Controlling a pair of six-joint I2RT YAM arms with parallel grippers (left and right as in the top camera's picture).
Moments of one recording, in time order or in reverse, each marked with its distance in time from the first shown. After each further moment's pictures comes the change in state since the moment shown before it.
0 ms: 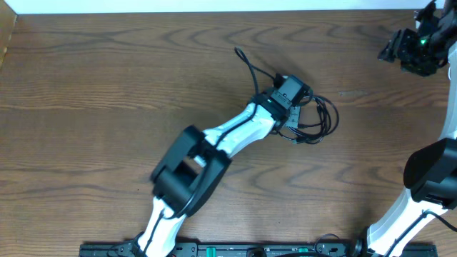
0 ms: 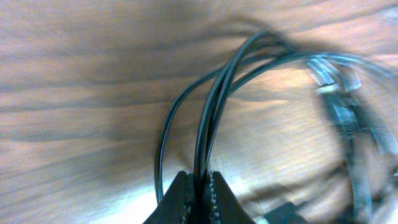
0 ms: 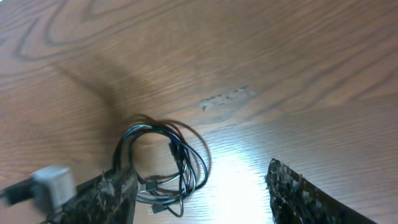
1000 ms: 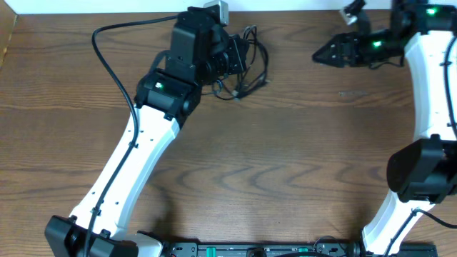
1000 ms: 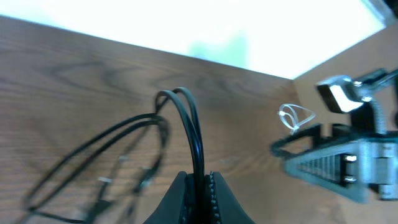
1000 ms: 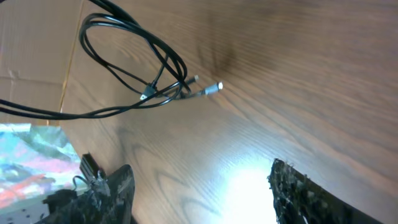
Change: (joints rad) left arm 0.345 -0.561 0.002 -0.041 0.330 -0.083; right arm 0.204 0.000 -0.035 -0.023 -0.518 -0.358
